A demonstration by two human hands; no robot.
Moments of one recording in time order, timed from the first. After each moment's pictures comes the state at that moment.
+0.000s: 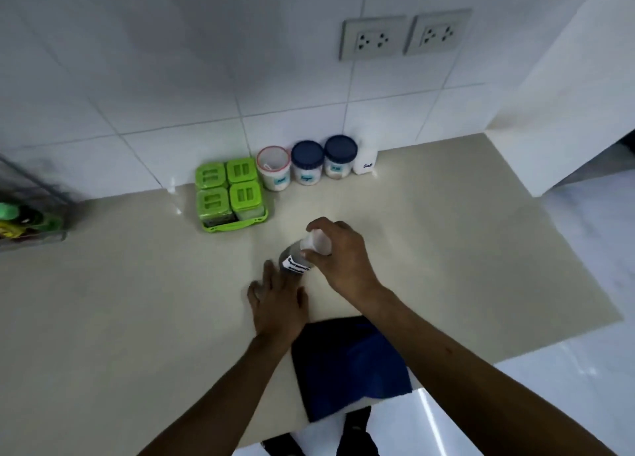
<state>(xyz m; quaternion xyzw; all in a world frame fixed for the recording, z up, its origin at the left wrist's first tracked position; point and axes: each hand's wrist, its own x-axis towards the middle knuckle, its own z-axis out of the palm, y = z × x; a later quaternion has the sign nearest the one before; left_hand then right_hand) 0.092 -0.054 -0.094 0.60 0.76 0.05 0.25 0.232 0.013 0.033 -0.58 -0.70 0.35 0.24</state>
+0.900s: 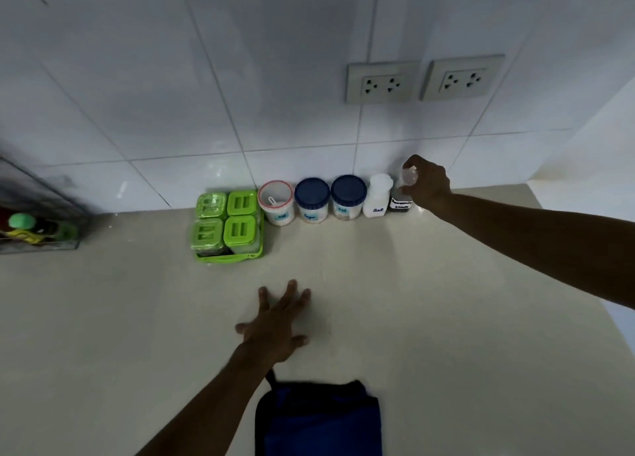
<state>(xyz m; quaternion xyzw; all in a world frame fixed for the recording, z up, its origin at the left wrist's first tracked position) 0.122 0.024 -0.064 0.60 0.70 -0.15 0.35 0.379 0.339 0.022 -0.65 -0.70 0.24 0.15</state>
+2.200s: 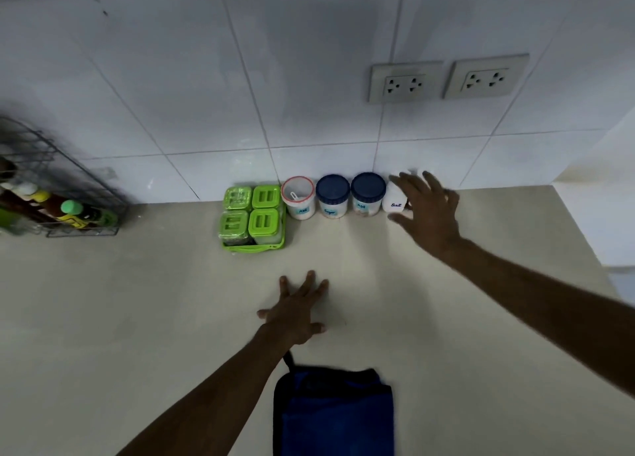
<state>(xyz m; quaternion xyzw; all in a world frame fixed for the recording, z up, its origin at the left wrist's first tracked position) 0.123 0.030 -0.062 0.59 0.72 -0.14 0.34 0.367 0.249 0.014 -0.53 -0.84 0.08 0.12</state>
